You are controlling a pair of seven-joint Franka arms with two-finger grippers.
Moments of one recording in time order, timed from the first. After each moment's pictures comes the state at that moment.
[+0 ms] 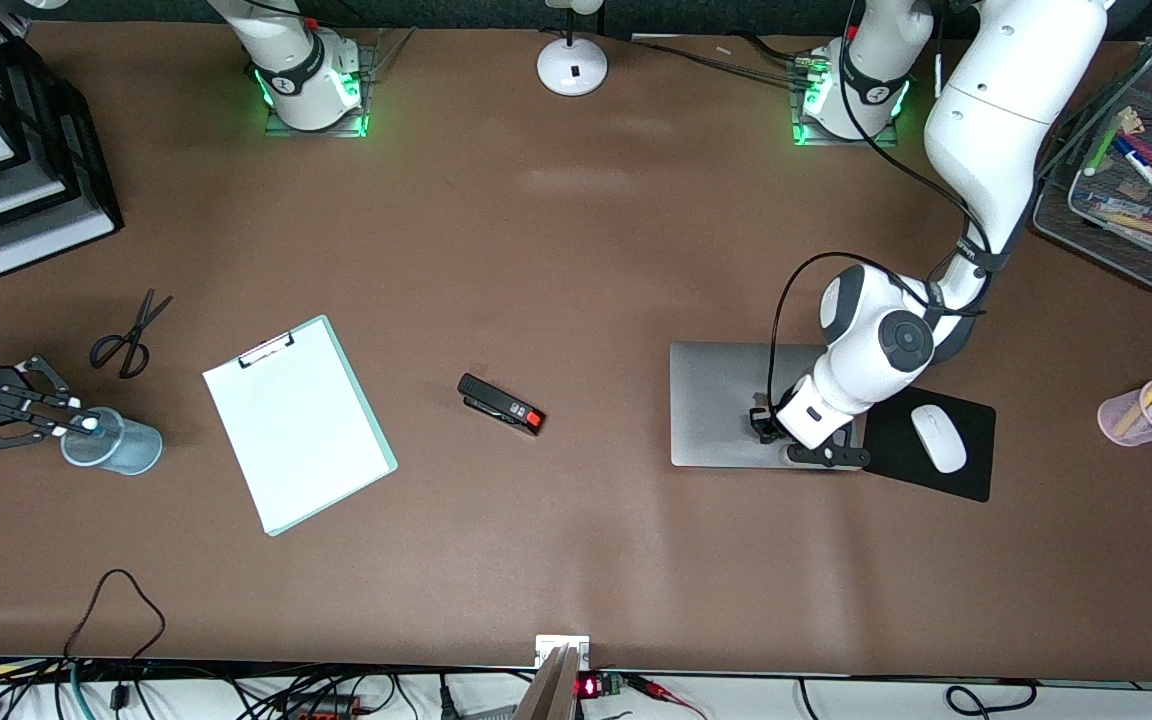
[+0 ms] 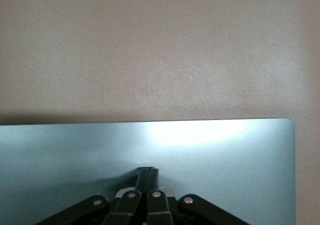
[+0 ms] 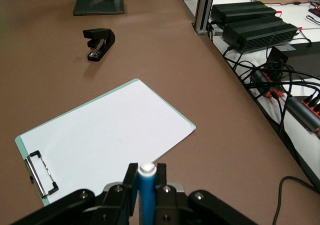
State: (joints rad) left arm -0.03 0.68 -0.27 -1.82 -0.03 2.65 -0.21; right arm -0.44 0.70 -0.03 -1.39 0.88 1.74 -2.19
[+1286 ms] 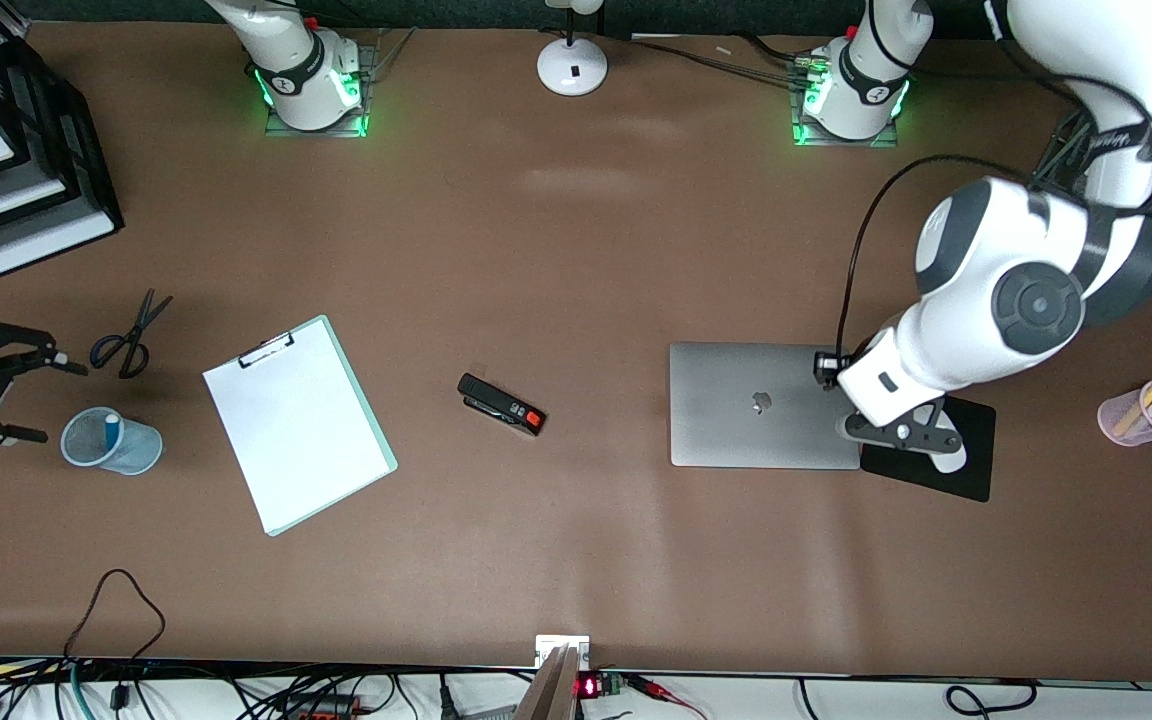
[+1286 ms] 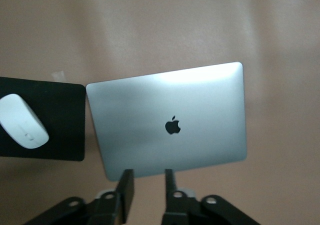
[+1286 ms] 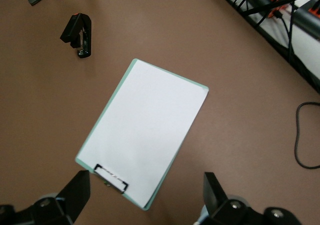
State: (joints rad) left arm -0.02 0.43 -0.27 -1.48 0.04 1.80 -0.12; right arm -0.26 0.49 -0.01 -1.33 0.43 1.70 -1.32
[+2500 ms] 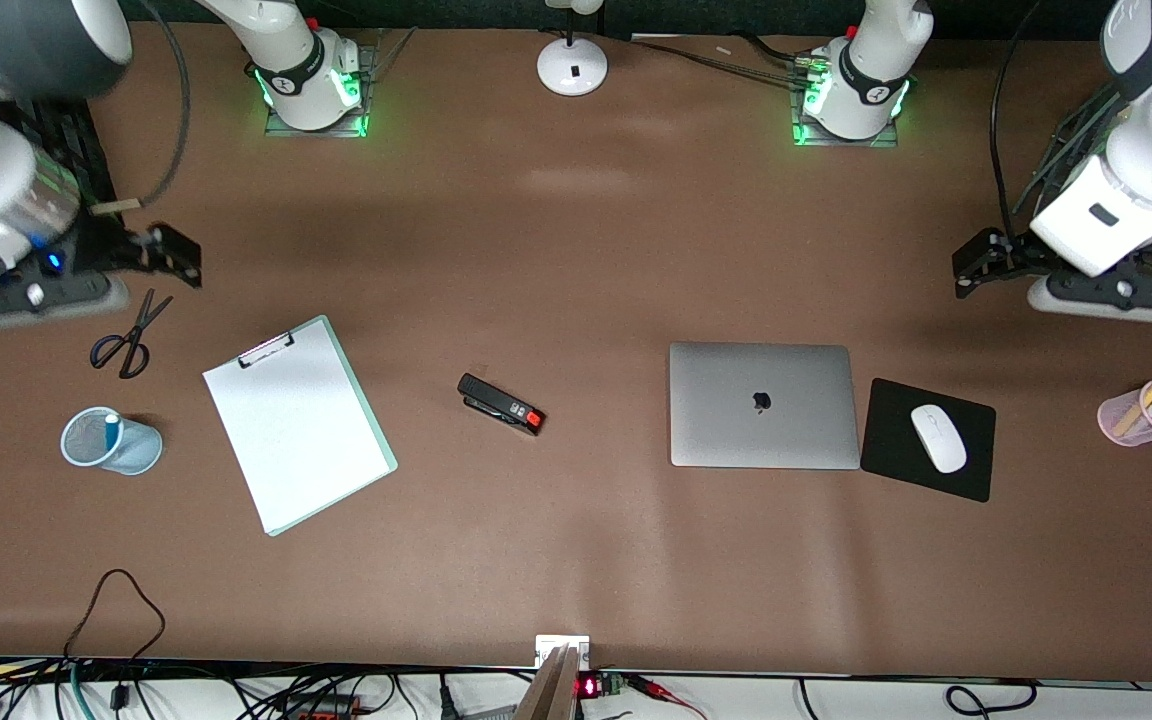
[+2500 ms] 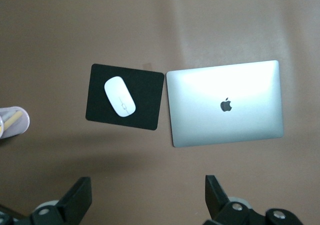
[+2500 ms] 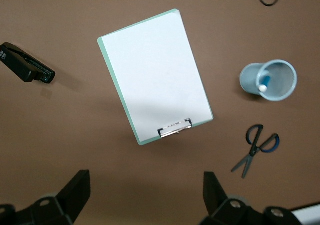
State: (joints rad) left arm 0.01 -0.03 -0.10 -1.79 0.04 1.81 -0.01; right arm 0.12 -0.01 -0.02 -1.74 -0.03 1.74 -0.05
